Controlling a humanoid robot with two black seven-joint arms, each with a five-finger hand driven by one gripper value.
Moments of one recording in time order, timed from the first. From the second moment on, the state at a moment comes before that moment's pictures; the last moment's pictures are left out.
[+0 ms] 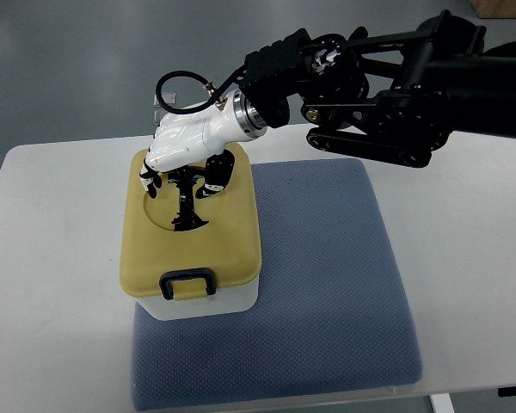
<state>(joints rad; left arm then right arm) 0.04 0.00 -0.04 -0.16 0.03 0.04 0.10 1.66 -0.11 -0.16 1.05 -1.53 0.18 0.44</state>
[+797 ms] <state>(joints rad) 0.04 0.00 -0.04 -0.16 0.03 0.04 0.10 1.75 -0.19 -0.13 1.06 -1.52 0.10 0.51</state>
